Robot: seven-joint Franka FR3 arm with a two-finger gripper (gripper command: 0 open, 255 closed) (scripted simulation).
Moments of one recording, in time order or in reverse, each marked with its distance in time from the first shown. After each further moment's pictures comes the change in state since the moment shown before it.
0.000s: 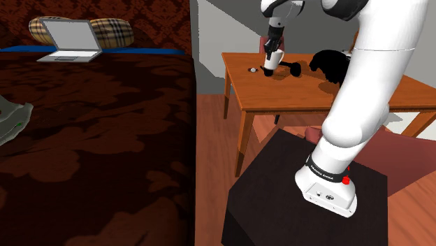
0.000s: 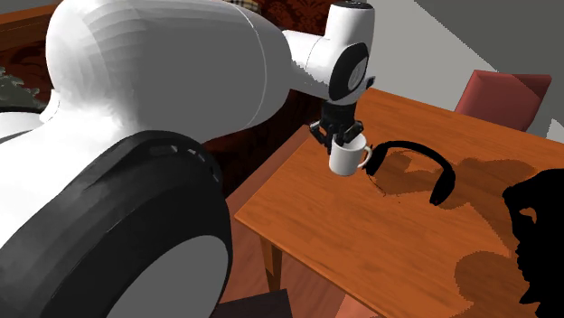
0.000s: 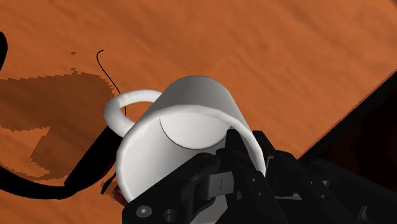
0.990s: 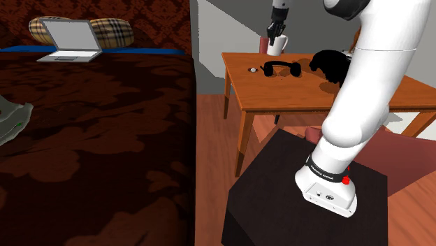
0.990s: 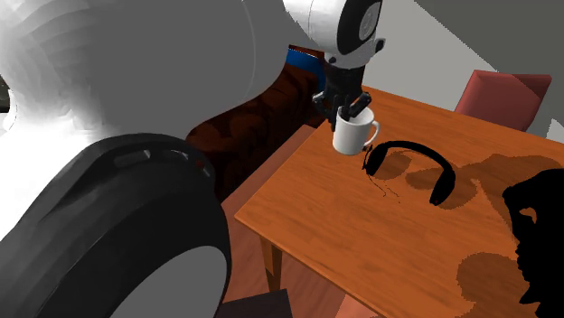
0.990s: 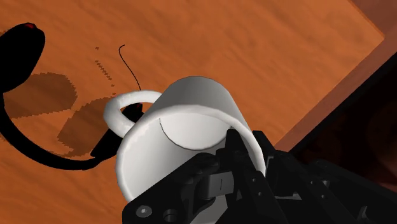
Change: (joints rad) arm -0.005 -0.014 -0.006 0.185 -0.011 -0.197 0.006
